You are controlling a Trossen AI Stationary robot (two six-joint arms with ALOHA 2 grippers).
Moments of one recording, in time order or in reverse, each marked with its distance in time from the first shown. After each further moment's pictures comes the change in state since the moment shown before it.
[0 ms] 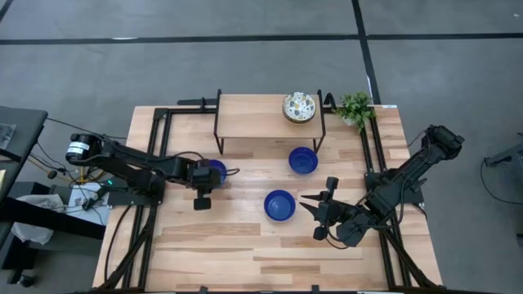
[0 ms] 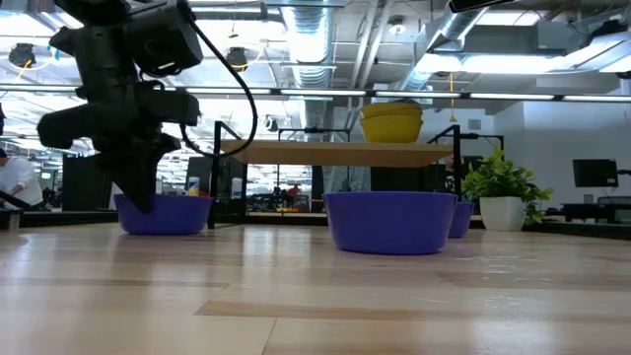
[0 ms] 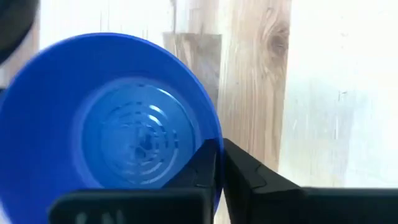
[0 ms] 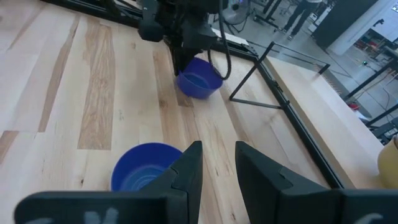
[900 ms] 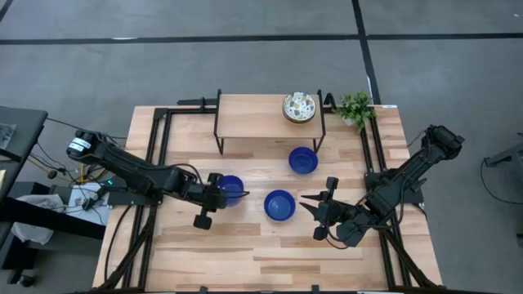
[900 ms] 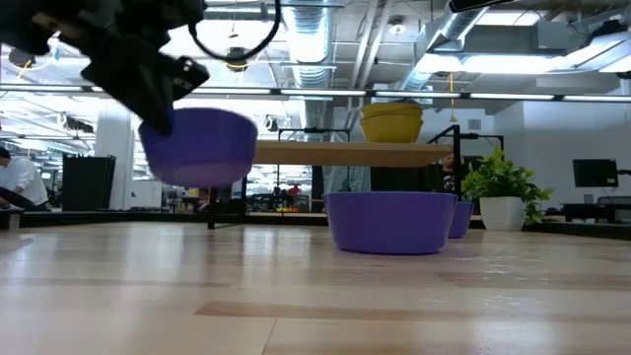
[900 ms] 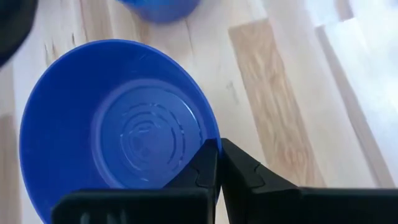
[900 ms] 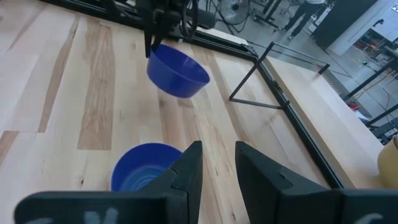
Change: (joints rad) left arm -0.263 0.000 0.206 0.019 -0.017 0.070; right arm 0.000 0.000 0.000 0.001 0.000 0.000
